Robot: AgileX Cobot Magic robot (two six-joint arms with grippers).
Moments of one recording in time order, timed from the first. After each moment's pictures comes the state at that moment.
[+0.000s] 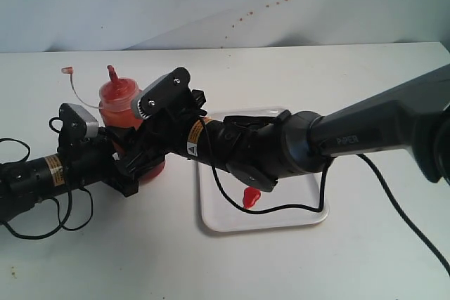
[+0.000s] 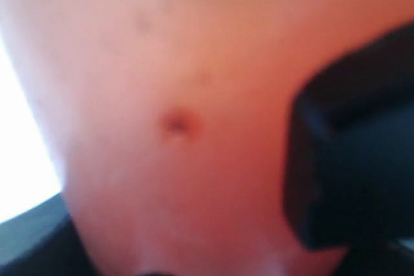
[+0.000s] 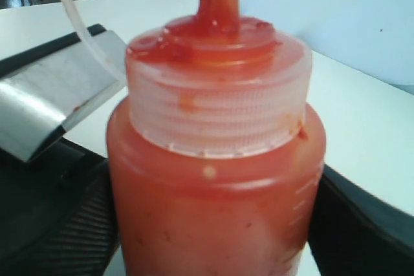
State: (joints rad) left arm -0.04 2.20 -0.71 0.87 -1.15 -0.28; right arm 0.75 2.19 -1.23 -0.37 -0.67 0.19
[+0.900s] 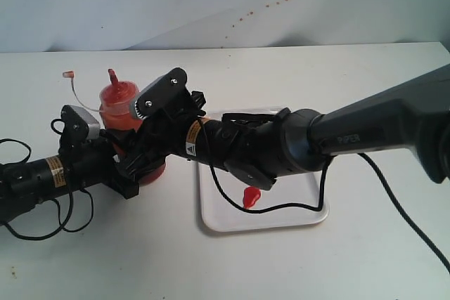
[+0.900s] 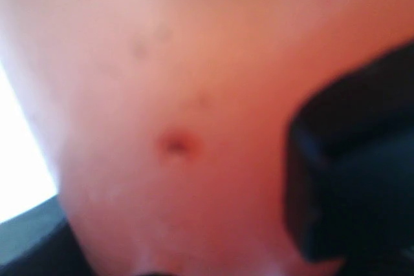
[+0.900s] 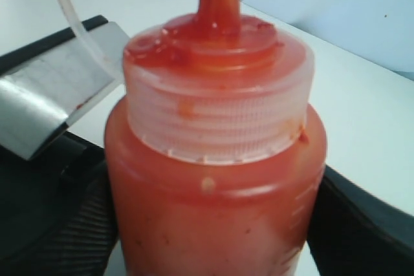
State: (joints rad) left arm -0.04 2.20 -0.71 0.88 -1.13 -0.28; right arm 0.75 2.19 -1.23 -0.37 -0.59 0.19
